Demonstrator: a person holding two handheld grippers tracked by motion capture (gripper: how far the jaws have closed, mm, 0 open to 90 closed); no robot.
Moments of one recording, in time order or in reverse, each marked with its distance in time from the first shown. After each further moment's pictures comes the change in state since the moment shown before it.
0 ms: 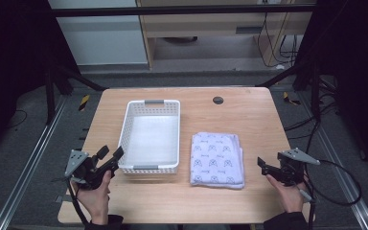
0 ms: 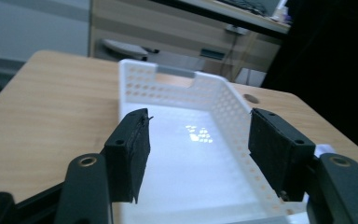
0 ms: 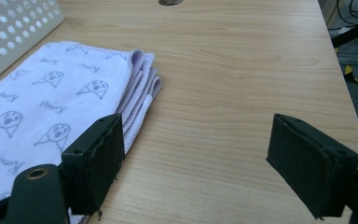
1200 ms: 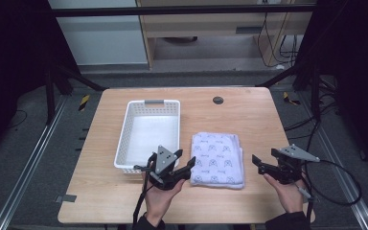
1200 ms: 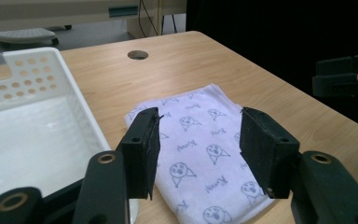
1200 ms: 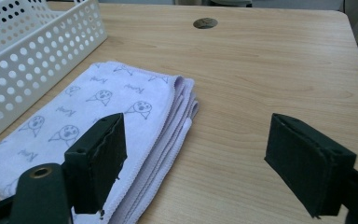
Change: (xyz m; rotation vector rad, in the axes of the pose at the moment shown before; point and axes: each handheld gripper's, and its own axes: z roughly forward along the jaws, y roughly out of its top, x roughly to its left) left arm -0.165 -0.030 0.066 0.198 -0.272 0.295; right arm 0.018 0.019 -0.012 -0.040 0.096 -0.042
